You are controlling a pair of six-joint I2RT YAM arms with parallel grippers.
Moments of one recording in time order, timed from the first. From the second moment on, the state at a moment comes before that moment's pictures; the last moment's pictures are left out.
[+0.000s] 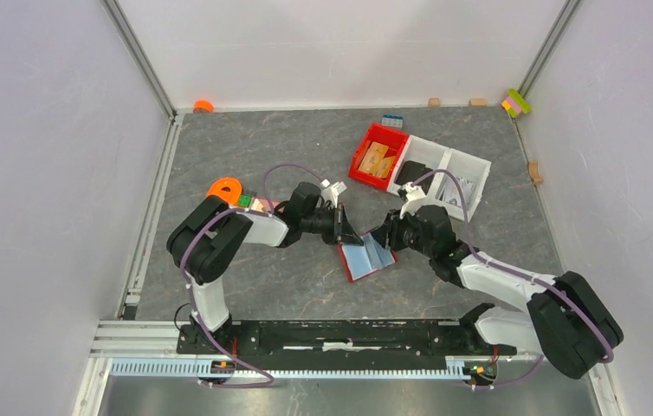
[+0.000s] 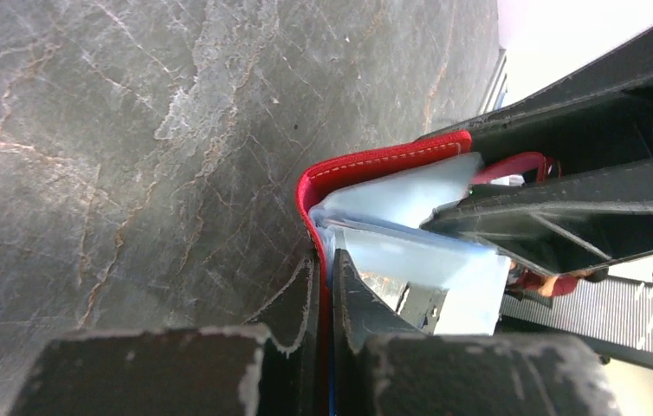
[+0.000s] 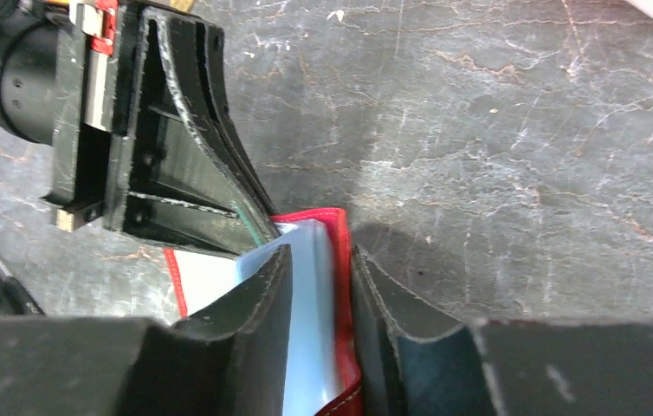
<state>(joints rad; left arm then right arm) -0.66 1.85 0.80 0.46 0.69 -0.75 0.58 1.20 0.38 0.35 -0.17 0.43</state>
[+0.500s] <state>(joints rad) -0.63 1.62 0.69 0.62 0.76 -0.73 0.57 1.02 0.39 0.31 -0.29 0.34</state>
